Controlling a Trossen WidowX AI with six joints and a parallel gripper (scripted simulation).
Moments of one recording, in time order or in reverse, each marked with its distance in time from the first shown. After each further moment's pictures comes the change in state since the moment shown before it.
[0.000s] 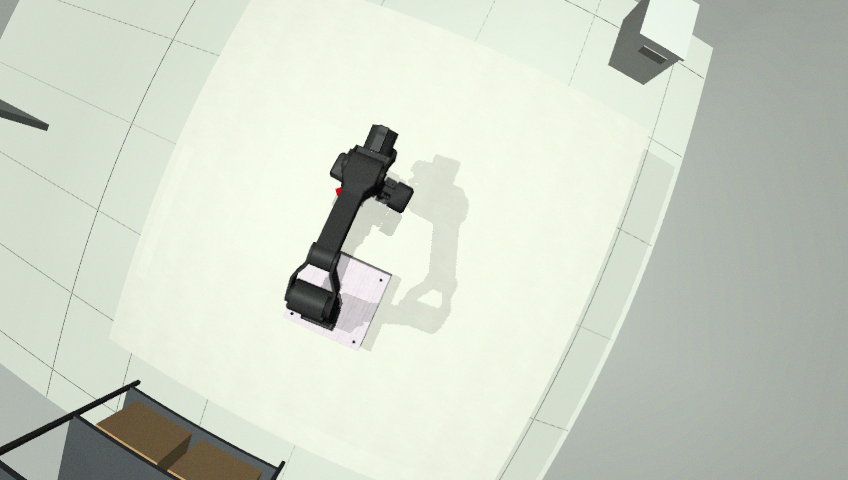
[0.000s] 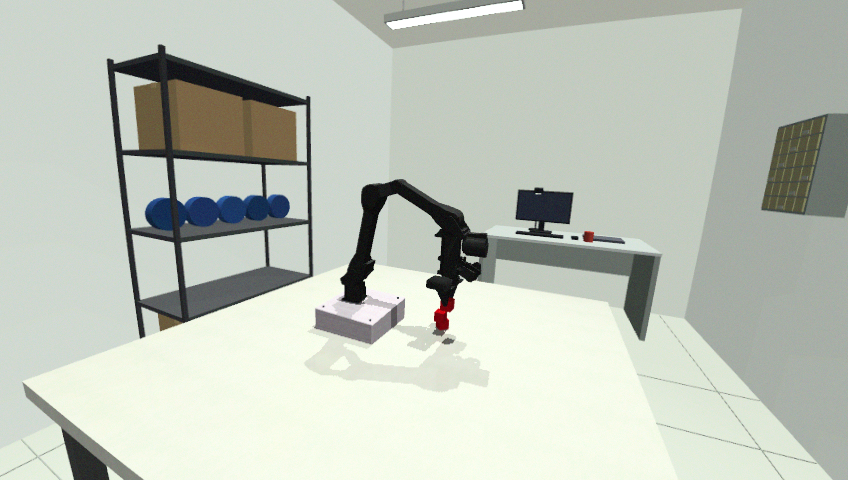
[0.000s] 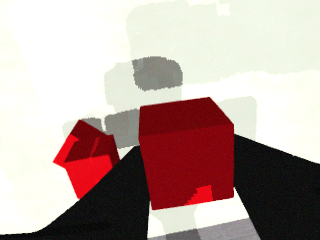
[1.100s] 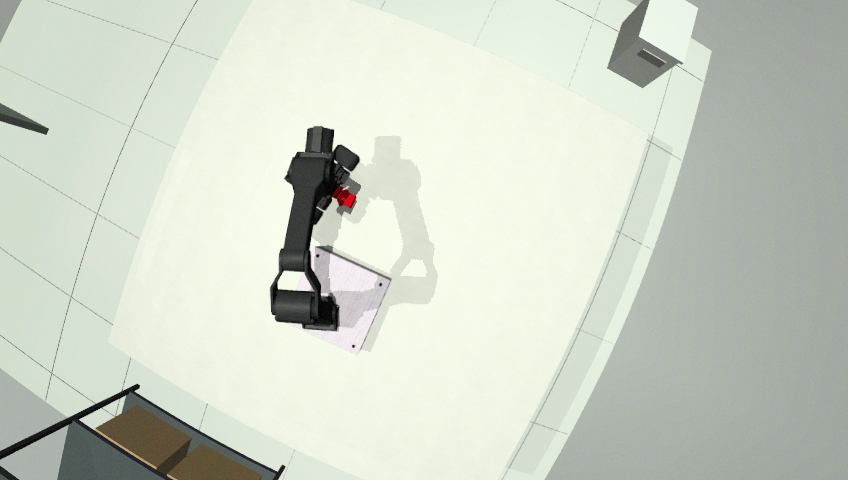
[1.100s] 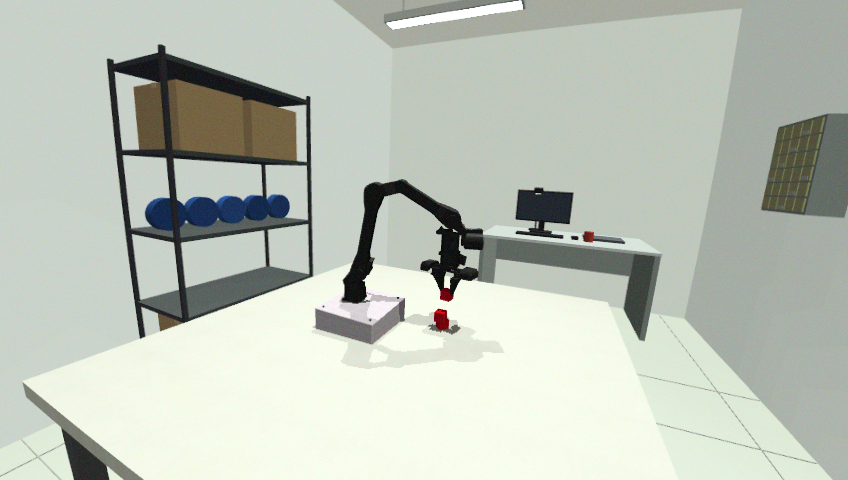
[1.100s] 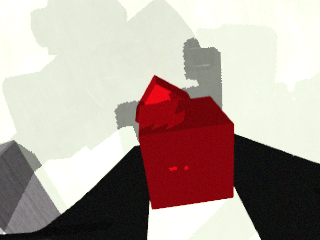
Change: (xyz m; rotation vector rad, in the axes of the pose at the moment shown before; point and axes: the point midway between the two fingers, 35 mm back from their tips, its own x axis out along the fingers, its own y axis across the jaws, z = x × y) arm 0.008 0.094 -0.042 -1.458 -0.001 0.008
